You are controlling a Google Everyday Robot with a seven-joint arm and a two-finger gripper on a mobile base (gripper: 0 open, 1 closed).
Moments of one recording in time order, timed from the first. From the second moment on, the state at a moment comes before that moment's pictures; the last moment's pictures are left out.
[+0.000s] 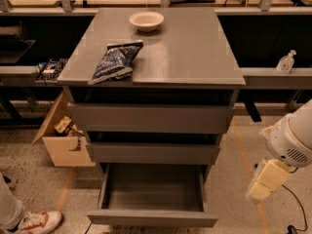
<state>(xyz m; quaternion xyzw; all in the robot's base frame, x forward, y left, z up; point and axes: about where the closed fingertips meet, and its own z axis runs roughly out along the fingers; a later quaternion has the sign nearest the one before) 0.389 -0.238 0.786 -0.50 0.86 0.08 0.12</state>
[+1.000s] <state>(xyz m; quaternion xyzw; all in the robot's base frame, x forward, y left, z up) 0.368 -0.222 0.691 -0.48 0.86 0.16 0.08</state>
